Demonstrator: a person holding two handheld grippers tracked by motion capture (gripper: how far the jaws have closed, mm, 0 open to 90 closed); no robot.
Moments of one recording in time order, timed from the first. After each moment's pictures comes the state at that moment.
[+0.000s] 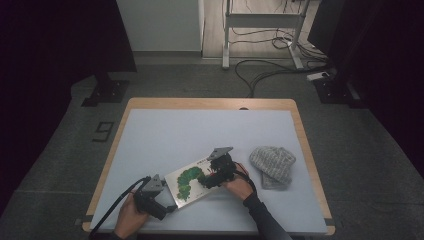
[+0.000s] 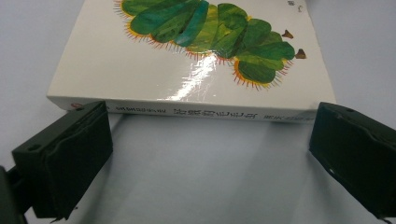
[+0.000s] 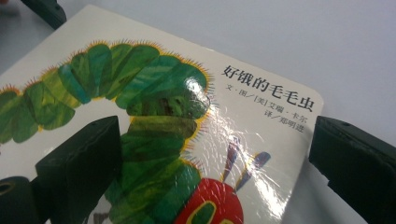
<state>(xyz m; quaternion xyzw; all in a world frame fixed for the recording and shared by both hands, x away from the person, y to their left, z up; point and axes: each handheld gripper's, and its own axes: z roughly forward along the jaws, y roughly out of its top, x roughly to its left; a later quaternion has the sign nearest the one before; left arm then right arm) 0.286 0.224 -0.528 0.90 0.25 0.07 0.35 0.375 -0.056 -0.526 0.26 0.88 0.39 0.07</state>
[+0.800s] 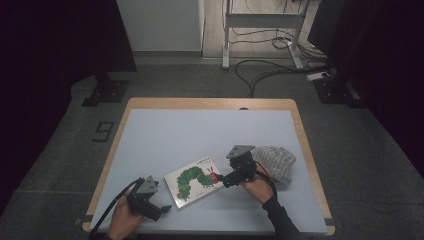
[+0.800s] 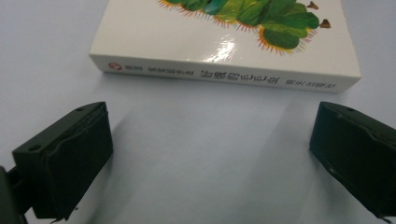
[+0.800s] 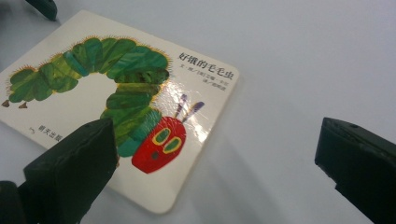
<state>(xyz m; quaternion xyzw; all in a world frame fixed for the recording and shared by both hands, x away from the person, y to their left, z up) 0.278 0.241 -0.528 0.90 0.27 0.10 0.34 0.358 -0.112 -0.488 0.28 0.87 0.40 0.12</state>
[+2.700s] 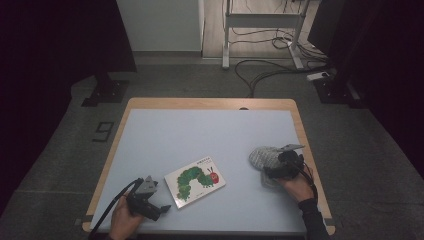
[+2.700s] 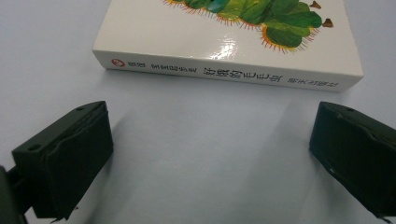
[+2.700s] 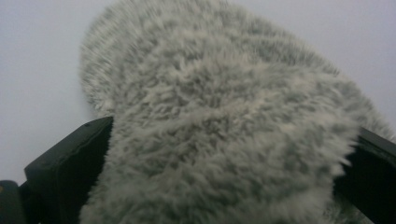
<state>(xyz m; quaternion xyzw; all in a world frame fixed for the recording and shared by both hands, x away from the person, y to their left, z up) 0.278 0.242 -0.529 0.90 0.27 0.10 0.34 0.373 -0.259 -0.521 0.49 0.80 0.29 0.17</state>
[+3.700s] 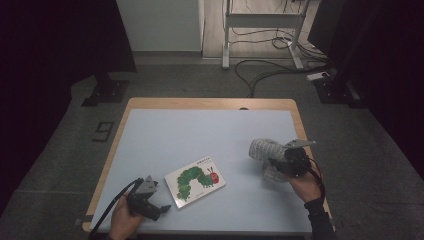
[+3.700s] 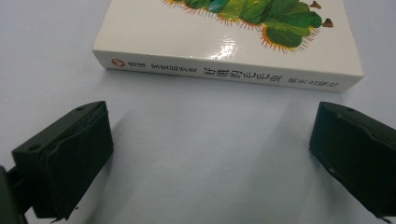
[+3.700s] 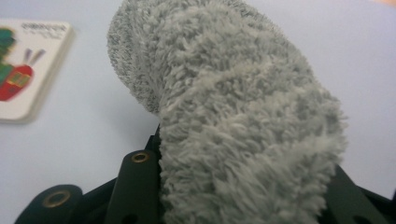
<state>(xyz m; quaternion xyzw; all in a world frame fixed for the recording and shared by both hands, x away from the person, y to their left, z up) 0.279 0.242 -0.529 0.90 0.27 0.10 0.34 0.346 -0.256 -0.457 0.45 0.80 0.35 0.18</state>
